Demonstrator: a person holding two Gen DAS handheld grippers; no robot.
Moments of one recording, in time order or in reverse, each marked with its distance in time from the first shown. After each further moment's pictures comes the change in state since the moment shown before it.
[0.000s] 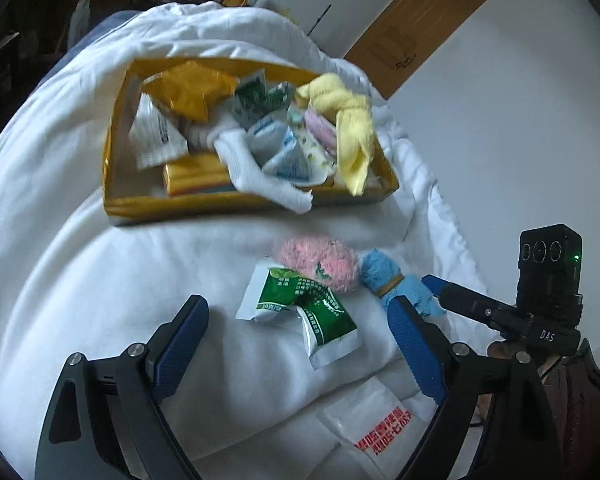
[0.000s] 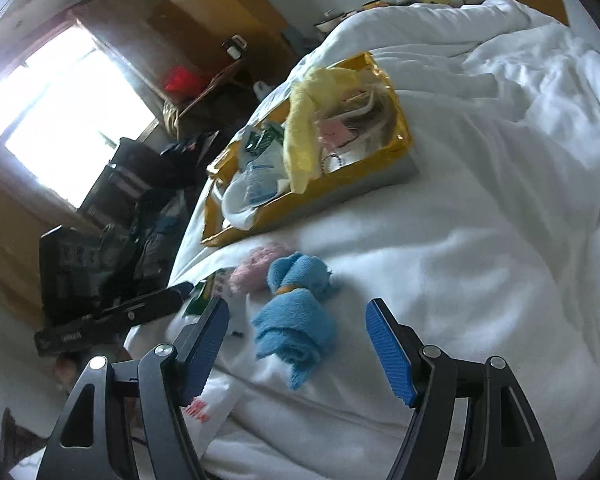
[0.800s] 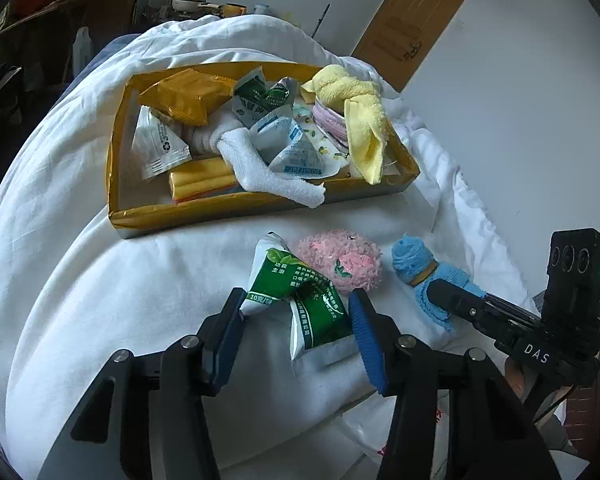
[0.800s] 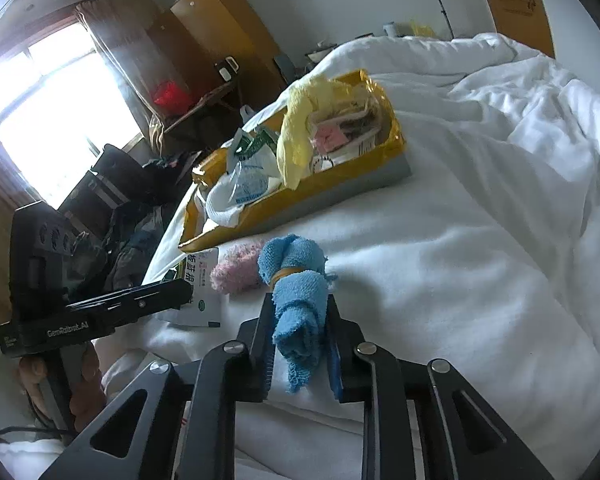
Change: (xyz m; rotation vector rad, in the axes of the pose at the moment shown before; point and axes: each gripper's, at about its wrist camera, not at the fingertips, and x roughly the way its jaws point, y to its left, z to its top) left arm 0.008 -0.010 -0.008 0.089 -0.029 0.109; right arm 0.012 0.015 -0.027 -0.069 -0.126 -0.106
